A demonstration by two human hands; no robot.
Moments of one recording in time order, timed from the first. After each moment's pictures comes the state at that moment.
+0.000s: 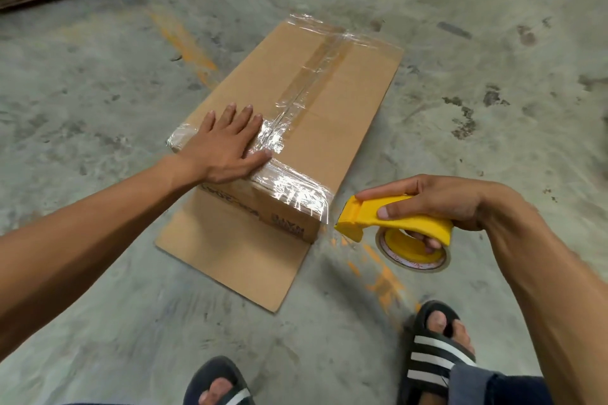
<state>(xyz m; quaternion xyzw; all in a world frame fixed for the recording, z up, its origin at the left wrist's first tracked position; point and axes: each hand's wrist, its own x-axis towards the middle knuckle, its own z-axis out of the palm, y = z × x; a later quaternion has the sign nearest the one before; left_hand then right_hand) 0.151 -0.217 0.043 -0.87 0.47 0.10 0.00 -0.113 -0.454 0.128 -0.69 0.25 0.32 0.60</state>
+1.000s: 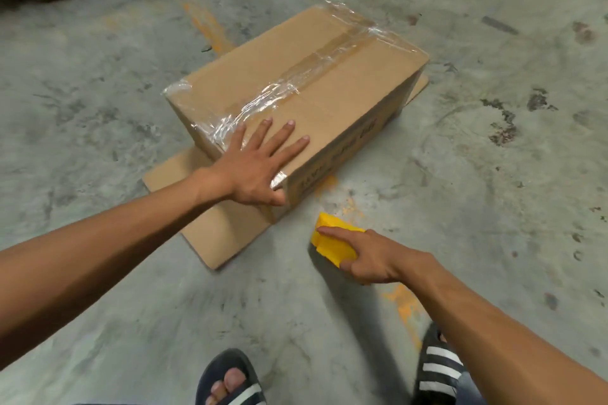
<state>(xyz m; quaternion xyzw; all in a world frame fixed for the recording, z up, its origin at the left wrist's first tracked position) 0.120 -0.209 0.038 -0.85 0.51 0.13 0.07 -0.088 -0.376 0.002 -0.89 0.09 0.33 0.30</state>
